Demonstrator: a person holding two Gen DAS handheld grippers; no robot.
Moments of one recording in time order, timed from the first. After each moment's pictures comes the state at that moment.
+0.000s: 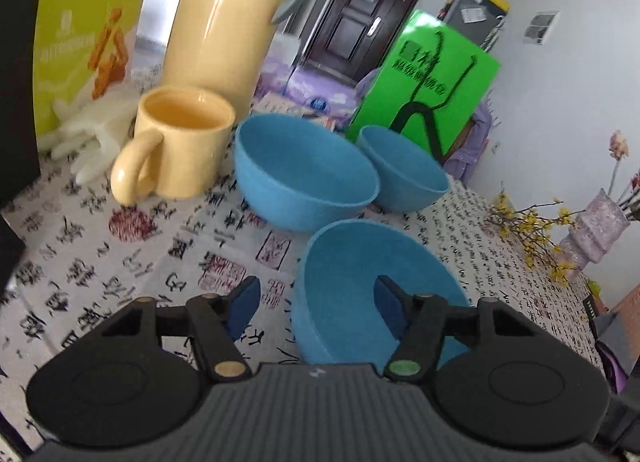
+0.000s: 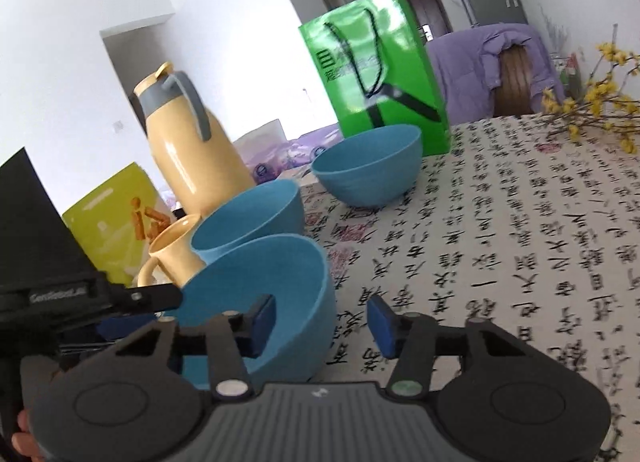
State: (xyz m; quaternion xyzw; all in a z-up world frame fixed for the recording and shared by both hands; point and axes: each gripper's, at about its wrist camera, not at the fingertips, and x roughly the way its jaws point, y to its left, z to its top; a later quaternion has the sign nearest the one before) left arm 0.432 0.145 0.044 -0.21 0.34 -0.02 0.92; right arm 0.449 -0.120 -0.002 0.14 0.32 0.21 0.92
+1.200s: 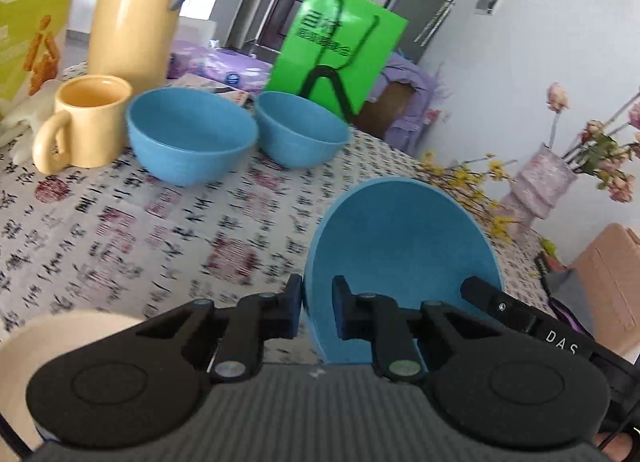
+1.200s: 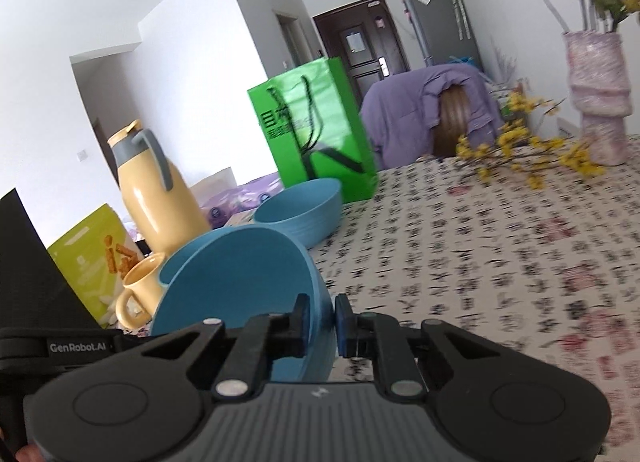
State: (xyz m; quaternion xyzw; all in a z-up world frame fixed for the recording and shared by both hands) left arm 0.387 0.047 0.070 -0.18 0.34 -0.09 0.92; right arm 0.386 -0.197 0.050 0.14 0.28 0.12 0.94
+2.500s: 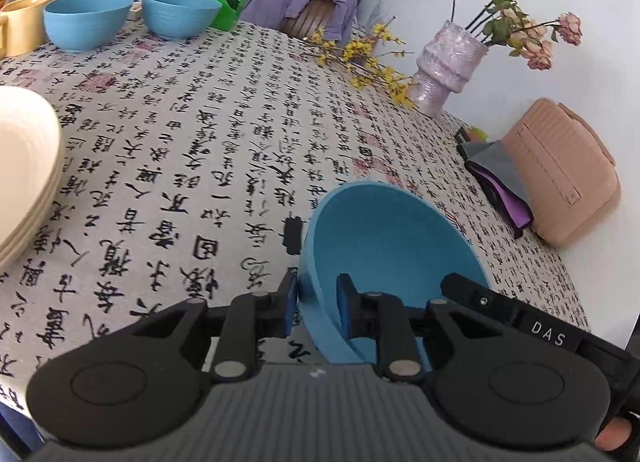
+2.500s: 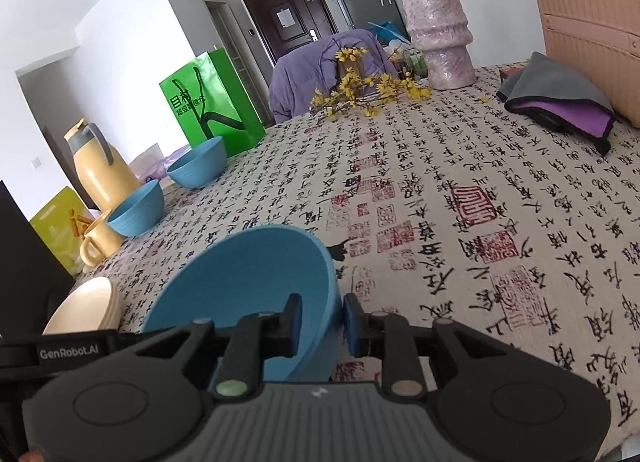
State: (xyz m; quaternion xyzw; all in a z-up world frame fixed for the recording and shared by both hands) left arm 0.246 -0.111 0.025 -0.15 0.41 -0.17 0.88; right arm 0.204 -0.358 0.016 0.17 0.34 0.05 0.92
